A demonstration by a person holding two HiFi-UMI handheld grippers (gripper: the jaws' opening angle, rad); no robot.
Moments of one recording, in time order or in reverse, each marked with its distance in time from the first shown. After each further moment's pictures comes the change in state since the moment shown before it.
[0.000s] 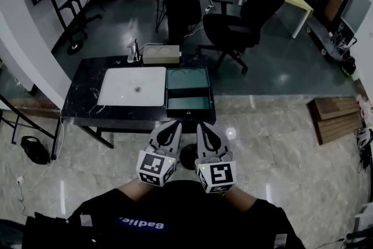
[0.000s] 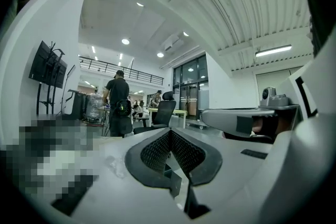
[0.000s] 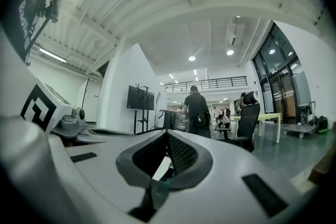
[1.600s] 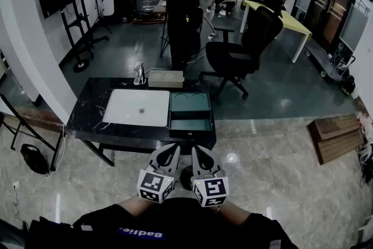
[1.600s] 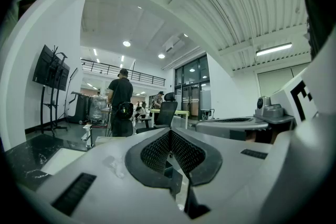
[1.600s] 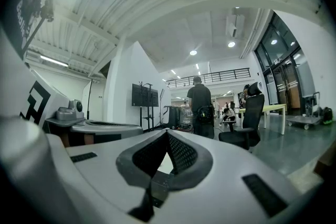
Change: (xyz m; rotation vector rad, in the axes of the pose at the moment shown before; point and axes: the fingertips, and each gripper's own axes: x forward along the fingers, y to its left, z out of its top) left arm -0.027 -0.006 0.001 0.021 -0.026 0.025; right arm -0.007 0.023 -0.017 0.034 0.025 0.054
